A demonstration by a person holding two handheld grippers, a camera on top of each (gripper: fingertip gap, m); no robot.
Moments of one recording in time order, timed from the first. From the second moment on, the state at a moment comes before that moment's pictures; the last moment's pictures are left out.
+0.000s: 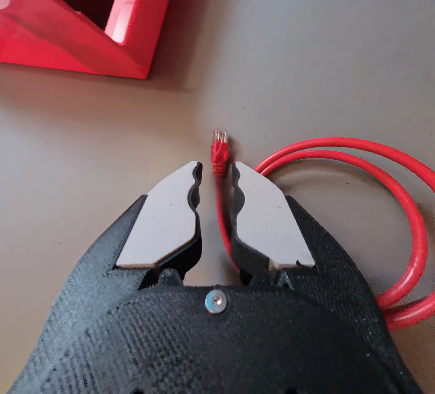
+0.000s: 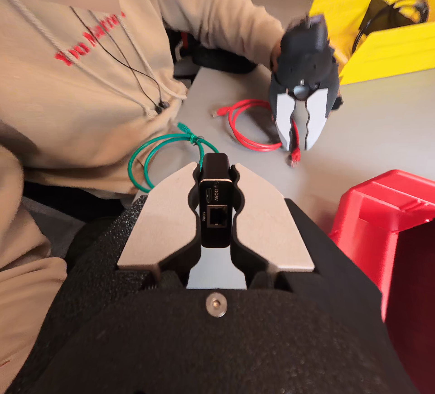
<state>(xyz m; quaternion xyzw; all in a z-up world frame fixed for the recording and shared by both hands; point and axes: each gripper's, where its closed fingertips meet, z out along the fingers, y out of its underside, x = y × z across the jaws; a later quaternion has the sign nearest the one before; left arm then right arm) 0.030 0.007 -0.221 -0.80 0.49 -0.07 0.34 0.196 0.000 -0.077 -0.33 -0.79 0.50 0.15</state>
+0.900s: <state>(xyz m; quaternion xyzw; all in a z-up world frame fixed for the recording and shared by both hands) 0.064 -0.082 -0.071 -0.60 0.31 -0.68 0.29 0.178 -0.016 -0.026 -0.28 -0.82 0.45 0.21</state>
